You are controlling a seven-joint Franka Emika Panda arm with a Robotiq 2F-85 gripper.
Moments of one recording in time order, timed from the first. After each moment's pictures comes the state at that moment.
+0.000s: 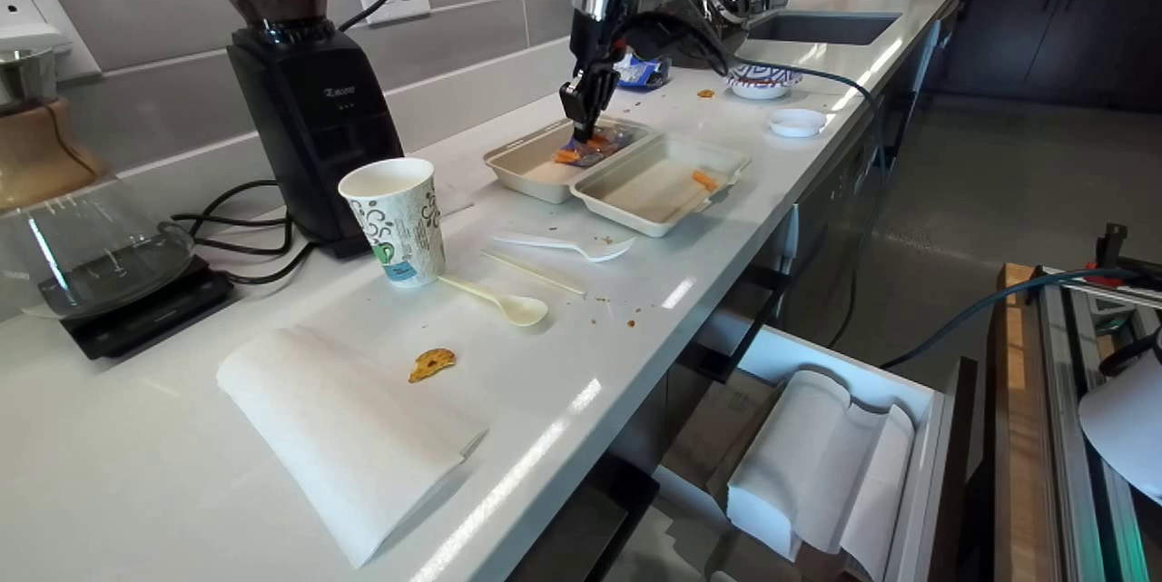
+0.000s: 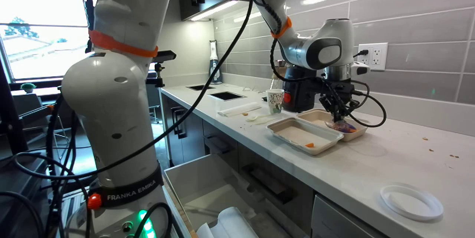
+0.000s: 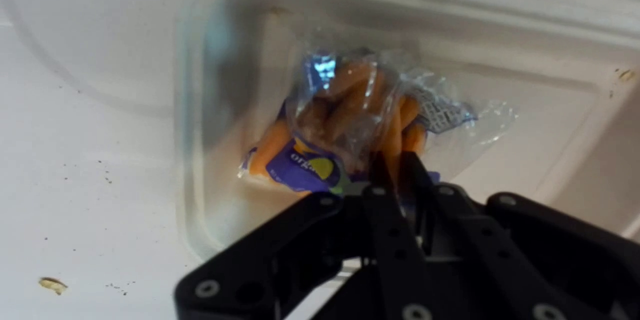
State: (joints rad) arm -0.18 0.36 0.01 -2.02 0.16 2.62 -0.42
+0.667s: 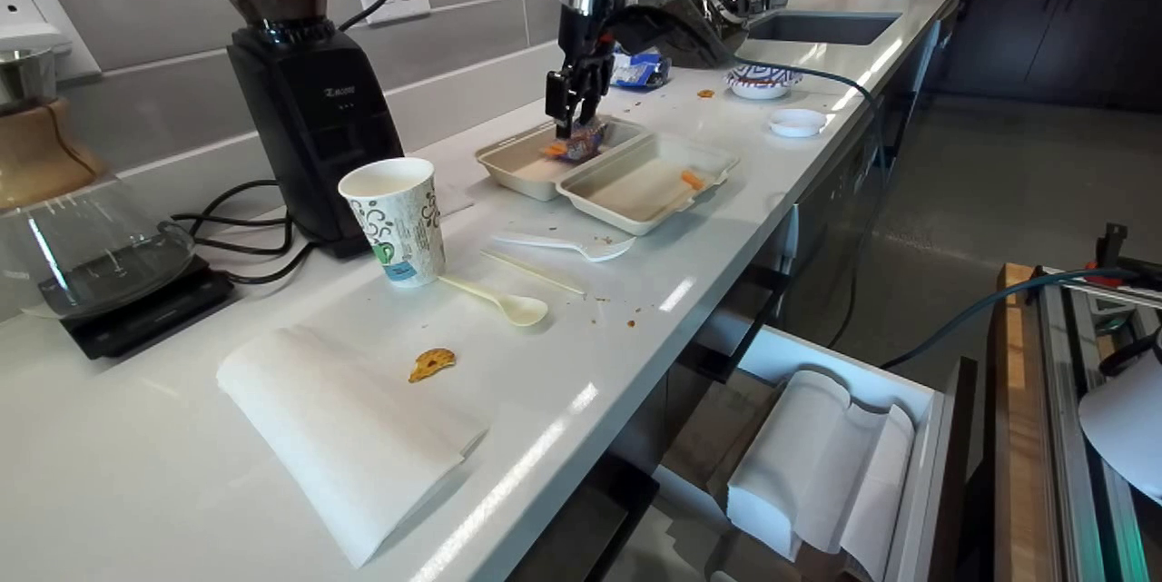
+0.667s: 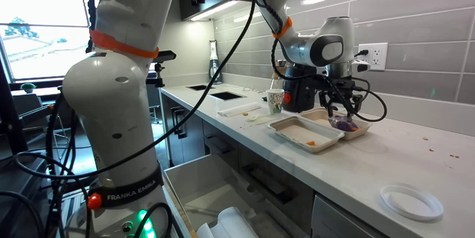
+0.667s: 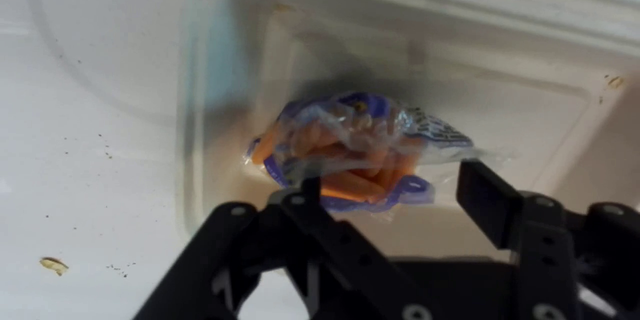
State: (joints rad) arm -0.17 0.39 0.01 -1.96 0.10 2.58 -0.35
